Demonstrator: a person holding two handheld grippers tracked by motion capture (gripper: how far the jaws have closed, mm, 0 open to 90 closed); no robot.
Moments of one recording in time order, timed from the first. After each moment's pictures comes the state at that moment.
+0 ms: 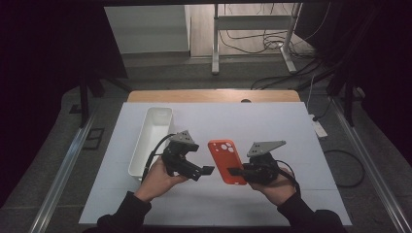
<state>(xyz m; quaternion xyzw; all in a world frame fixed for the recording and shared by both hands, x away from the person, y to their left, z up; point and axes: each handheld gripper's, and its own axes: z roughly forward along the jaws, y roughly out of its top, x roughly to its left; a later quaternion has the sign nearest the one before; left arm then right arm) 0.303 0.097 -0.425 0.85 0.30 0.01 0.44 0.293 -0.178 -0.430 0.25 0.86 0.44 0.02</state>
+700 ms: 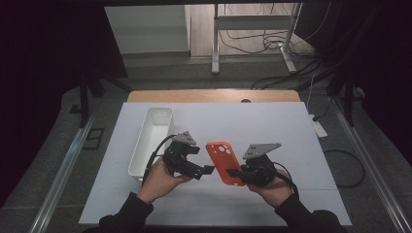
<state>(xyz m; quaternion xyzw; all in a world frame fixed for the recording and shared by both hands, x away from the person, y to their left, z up) 0.302 0.093 -0.426 0.85 0.32 0.00 0.42 0.289 -0.169 -0.435 0.25 0.87 0.41 0.04</state>
